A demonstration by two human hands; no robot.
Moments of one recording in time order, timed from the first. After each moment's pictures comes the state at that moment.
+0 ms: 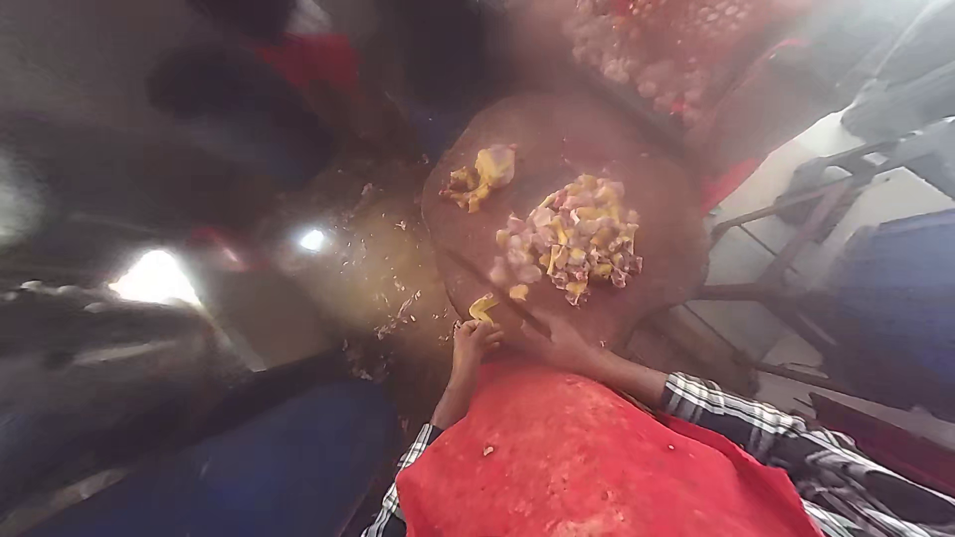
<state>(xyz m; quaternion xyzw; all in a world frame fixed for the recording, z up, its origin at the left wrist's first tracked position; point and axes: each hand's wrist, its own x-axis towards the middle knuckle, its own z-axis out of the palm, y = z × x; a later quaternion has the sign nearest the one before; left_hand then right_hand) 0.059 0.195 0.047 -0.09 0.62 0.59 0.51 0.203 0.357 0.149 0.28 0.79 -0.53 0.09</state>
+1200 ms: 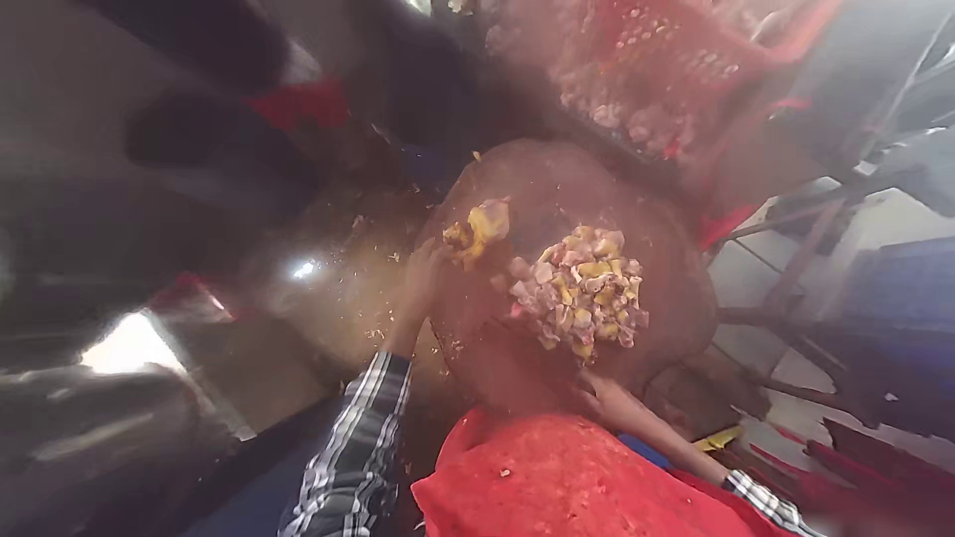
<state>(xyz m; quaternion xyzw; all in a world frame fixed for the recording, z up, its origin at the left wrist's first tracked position) -0.183 0.378 0.095 0.47 0.84 0.17 0.22 0.270 0.422 0.092 0.39 0.76 -0.45 0.27</state>
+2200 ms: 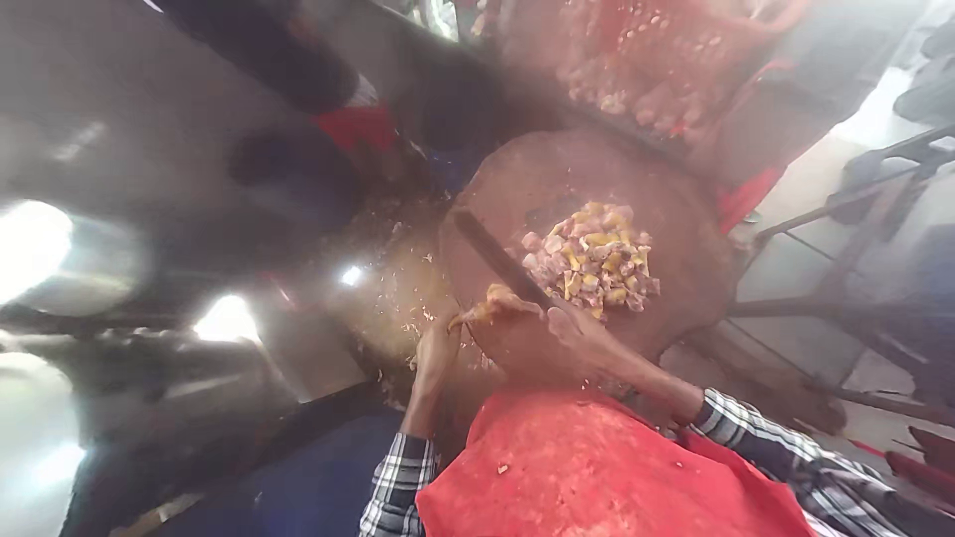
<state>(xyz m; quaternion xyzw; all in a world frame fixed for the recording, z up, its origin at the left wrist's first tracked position) -0.066 0.208 0.139 0.31 0.89 0.17 0.28 0.183 0.408 0.182 0.27 0.75 -0.60 -0.01</state>
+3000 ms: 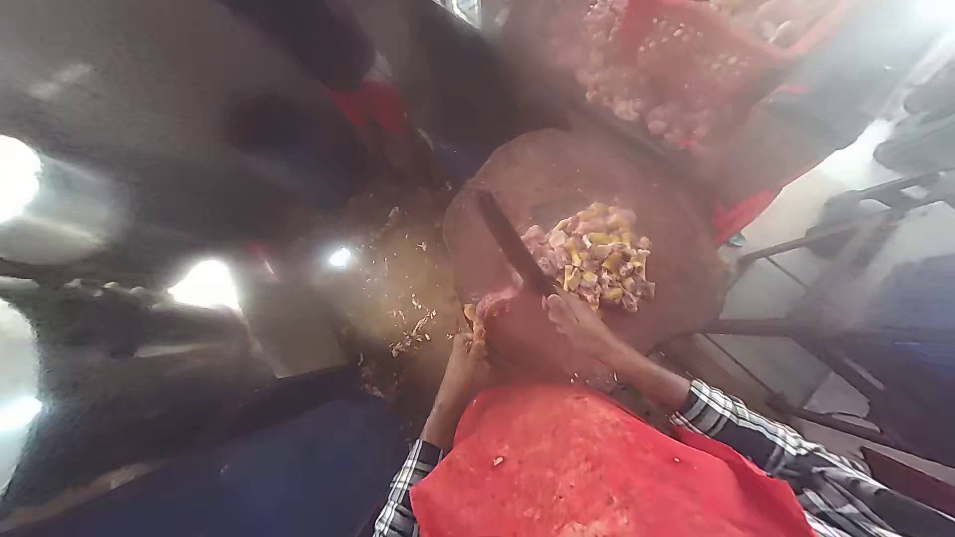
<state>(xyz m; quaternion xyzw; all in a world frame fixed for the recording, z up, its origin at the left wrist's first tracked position) 0.023 0.168 0.064 0.06 0.74 0.45 0.50 0.179 0.404 0.176 0.29 0.75 -0.59 0.01</state>
